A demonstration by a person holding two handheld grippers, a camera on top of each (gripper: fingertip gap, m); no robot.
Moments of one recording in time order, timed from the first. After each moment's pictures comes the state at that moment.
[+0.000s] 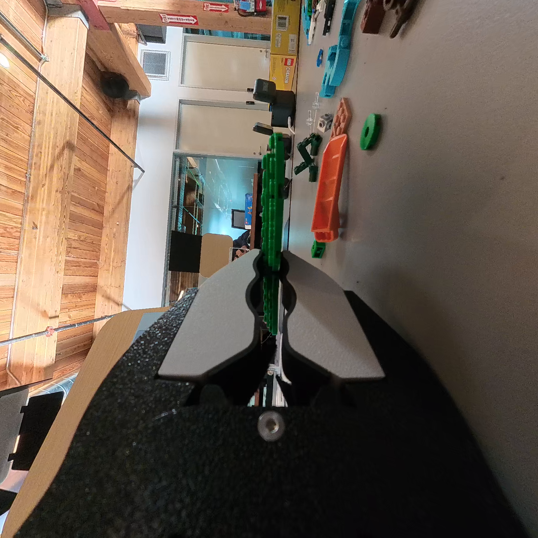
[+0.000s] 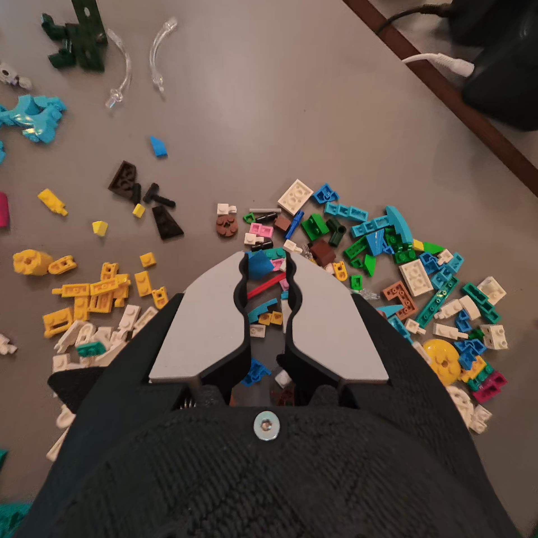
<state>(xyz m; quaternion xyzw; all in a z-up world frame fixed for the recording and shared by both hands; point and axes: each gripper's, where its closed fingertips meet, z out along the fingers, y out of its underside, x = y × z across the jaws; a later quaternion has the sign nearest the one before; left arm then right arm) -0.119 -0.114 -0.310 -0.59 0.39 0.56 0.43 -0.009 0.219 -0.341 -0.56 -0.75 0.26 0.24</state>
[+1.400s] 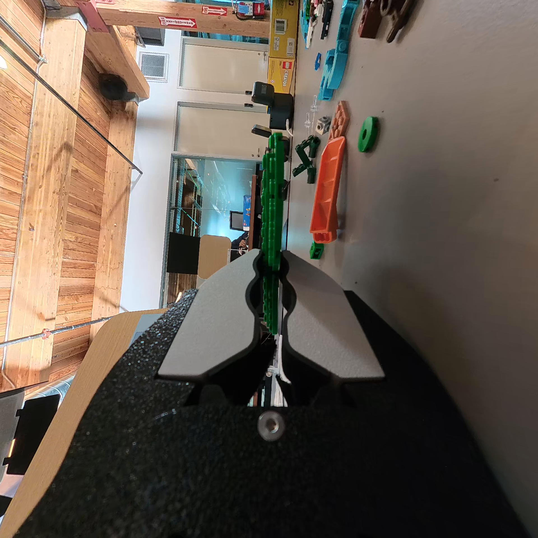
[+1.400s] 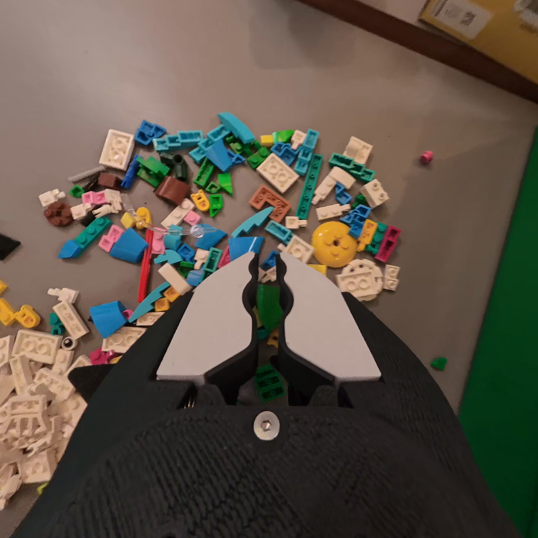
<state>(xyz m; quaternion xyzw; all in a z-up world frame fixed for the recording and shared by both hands) -0.118 -0.113 -0.311 -0.59 0.39 0.56 0.43 0.029 0.311 -0.354 -0.73 -0.60 0.19 0.26</state>
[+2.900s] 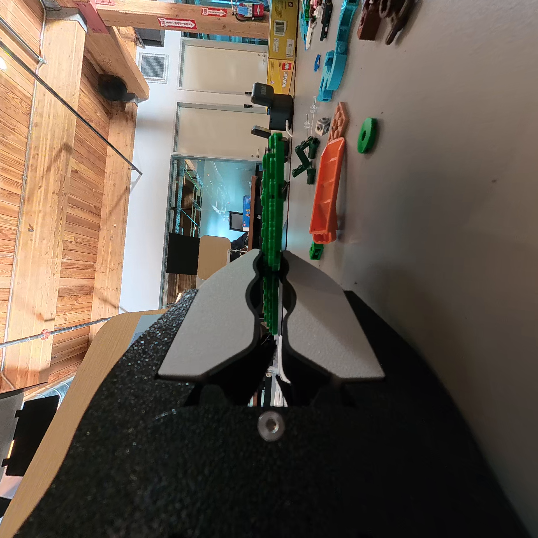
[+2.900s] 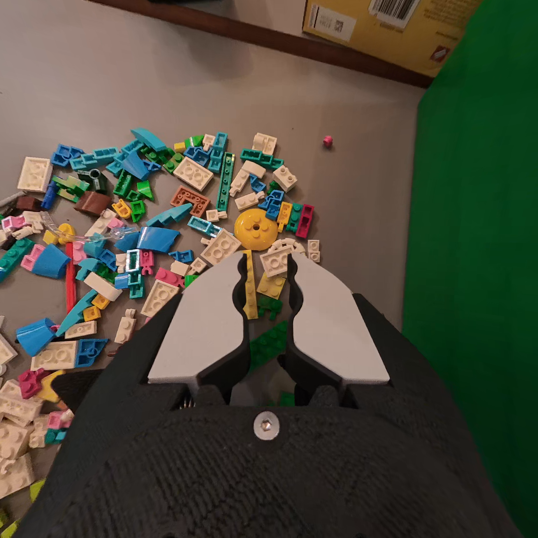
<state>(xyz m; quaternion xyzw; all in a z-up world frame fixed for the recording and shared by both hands) -0.117 -0.112 -0.311 -0.59 0.39 0.56 0.43 0.054 0.358 -0.344 -0.76 -0.53 0.18 0.32</state>
